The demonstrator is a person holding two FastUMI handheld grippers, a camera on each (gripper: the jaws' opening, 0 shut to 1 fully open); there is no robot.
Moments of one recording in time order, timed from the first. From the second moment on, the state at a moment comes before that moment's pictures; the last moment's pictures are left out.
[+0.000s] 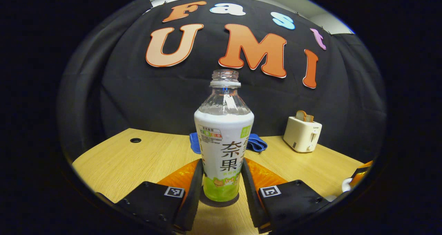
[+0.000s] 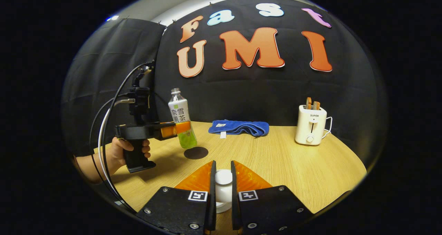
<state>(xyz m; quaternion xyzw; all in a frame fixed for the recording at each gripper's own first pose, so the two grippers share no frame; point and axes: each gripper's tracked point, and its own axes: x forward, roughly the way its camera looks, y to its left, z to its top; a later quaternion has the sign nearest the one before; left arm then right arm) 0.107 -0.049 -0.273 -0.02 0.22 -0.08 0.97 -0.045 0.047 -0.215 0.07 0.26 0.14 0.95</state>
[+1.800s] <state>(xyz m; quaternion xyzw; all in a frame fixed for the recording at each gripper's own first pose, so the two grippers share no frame) 0.045 -0.030 -0.217 0.00 0.16 -0.07 0.99 -0.060 0.072 -0.255 0.02 0.28 0.16 0.95</state>
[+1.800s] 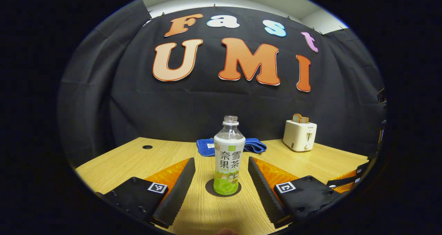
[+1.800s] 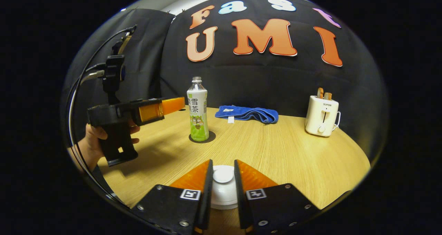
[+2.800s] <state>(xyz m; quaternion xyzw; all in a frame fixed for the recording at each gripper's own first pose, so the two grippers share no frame) -0.013 -0.010 -0.057 0.03 0.04 -0.02 1.00 -0.027 0.039 -0.098 0.00 0.04 0.10 0.99</state>
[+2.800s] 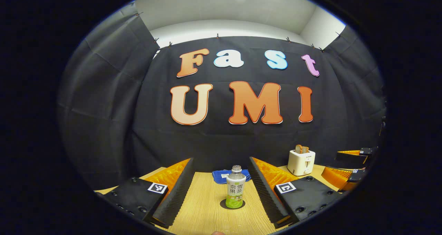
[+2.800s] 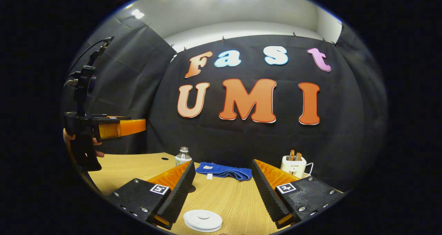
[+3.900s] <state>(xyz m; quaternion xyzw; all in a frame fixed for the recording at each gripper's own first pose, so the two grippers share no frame) -0.025 -0.004 -0.054 0.04 0.01 0.00 1.00 -0.030 0.042 -0.086 0.01 0.03 0.07 1.00</state>
